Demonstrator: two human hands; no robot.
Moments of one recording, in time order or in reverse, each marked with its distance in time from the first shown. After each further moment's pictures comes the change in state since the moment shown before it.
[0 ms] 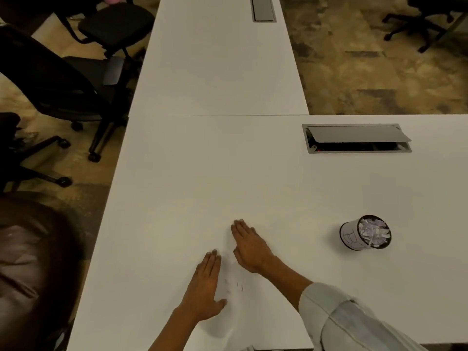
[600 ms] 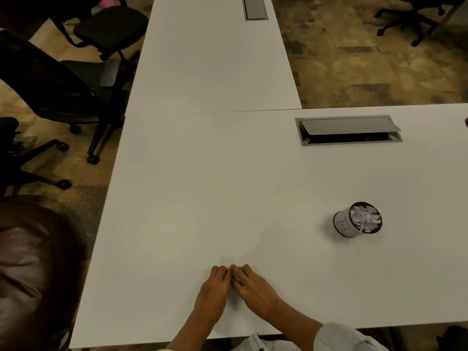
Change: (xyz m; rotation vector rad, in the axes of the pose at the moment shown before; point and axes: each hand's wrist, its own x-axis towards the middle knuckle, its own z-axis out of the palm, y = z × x) left_hand -0.016 0.042 0.022 -0.126 0.122 -0.045; right_hand -0.100 -0.022 0.072 -0.144 0.101 -0.307
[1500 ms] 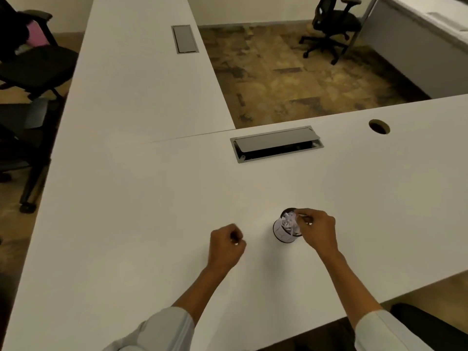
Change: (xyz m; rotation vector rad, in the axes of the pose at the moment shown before) left_hand 0.140 0.191 -0.034 -0.536 0.206 0.092; right_hand -0.143 0.201 -0.198 0.540 0.788 1.094
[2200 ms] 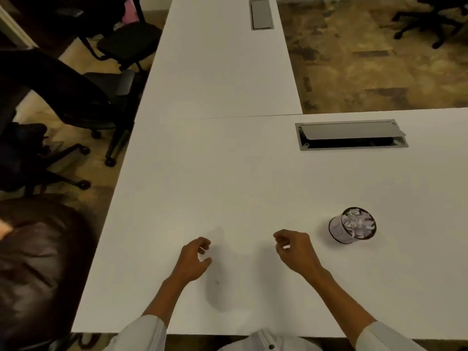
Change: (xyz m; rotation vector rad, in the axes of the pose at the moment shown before) left_hand -0.095 -0.150 -0.142 0.198 -0.039 -0.349; right_hand -0.086 -0.036 0.129 -0.036 -0.576 -0.230
